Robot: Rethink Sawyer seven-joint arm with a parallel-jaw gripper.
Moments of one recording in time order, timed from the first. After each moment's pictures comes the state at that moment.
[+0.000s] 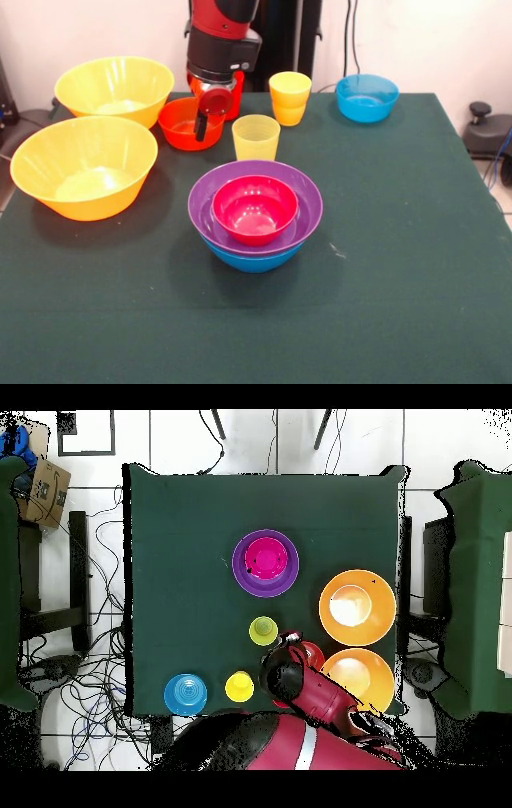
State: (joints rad) arm -0.36 -0.47 -0.16 2.11 0.15 -0.23 2.46
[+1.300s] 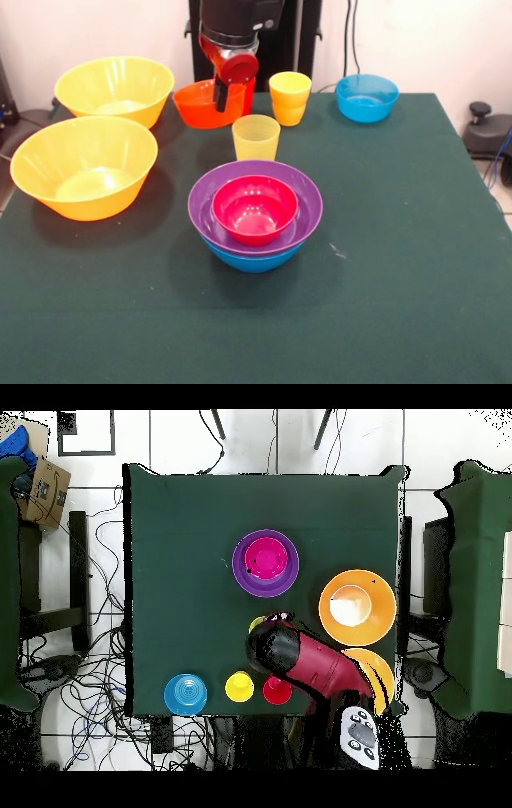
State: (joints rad) arm -0.18 -0.65 -0.26 1.93 0.15 0.30 2.46
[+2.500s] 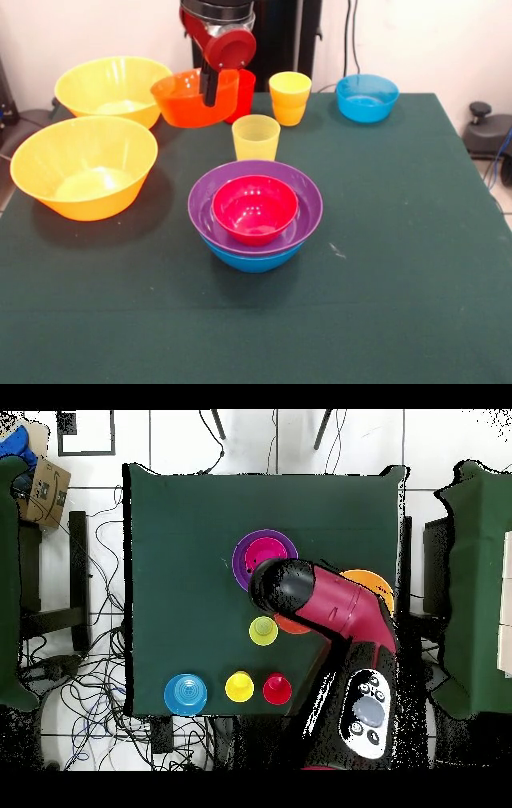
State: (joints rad) arm -0.13 -0.66 -0.31 1.58 0.14 0.67 2.46
